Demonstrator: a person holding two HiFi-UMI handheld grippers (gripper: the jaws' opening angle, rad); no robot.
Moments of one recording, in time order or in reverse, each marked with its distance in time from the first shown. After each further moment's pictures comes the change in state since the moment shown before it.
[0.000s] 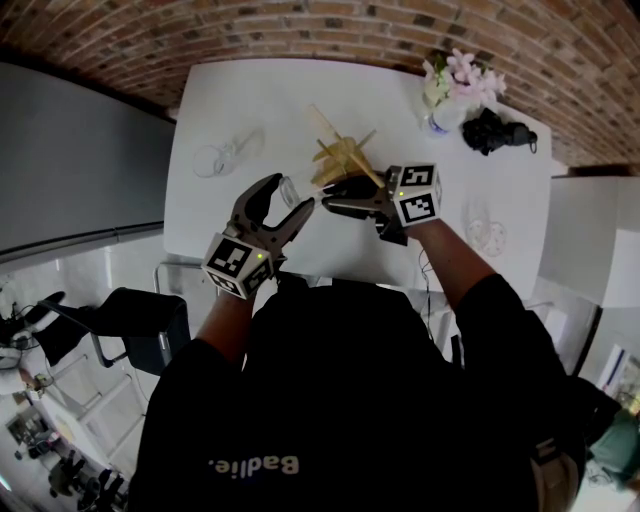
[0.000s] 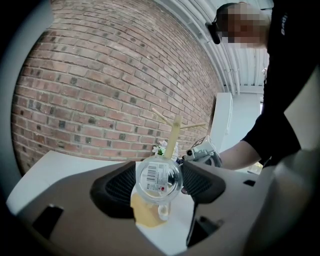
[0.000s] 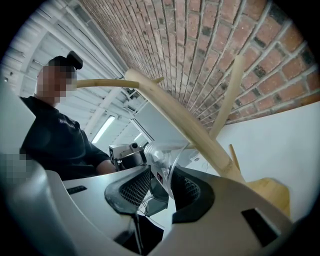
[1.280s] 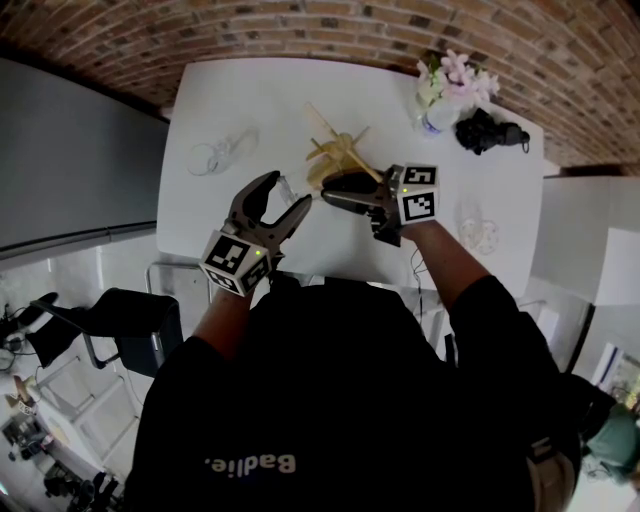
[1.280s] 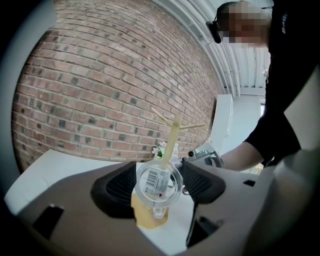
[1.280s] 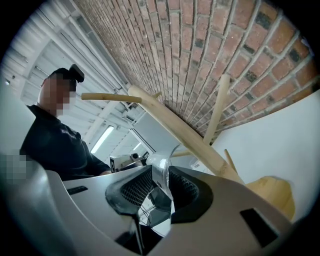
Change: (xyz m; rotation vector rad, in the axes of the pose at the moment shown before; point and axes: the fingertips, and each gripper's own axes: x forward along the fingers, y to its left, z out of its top) left arm 0.002 -0.002 0.001 -0.016 -0.018 0.001; right arm -0.011 0.000 0.013 0.046 -0.112 -0.010
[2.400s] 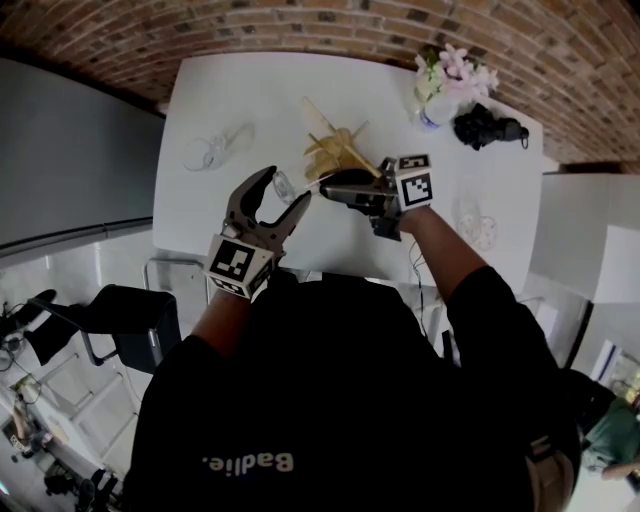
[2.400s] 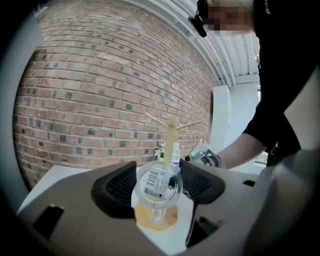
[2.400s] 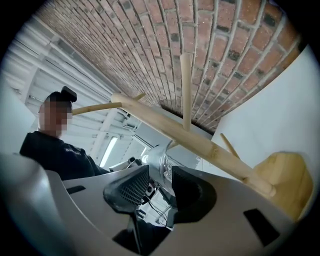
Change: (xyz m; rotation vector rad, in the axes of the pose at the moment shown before) left arm -0.001 -0.008 0.009 0.129 -0.015 0.045; right arm 0.000 -0.007 -0.006 0.203 -0.010 0.082
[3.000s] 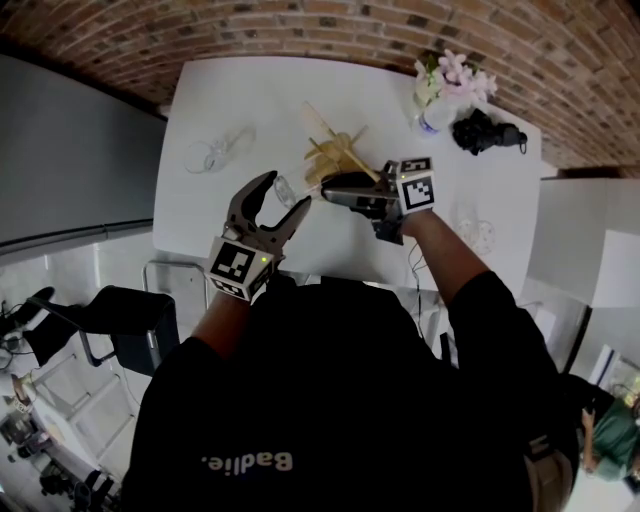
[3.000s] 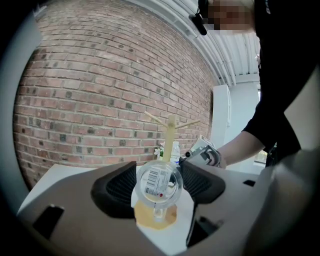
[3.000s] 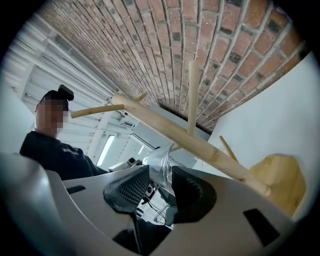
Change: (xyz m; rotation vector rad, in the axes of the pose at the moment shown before) left arm -0.001 -0.002 -0.004 -0.005 0.013 -0.001; right arm -0.004 0.001 0.002 -0.003 0.023 -0.035
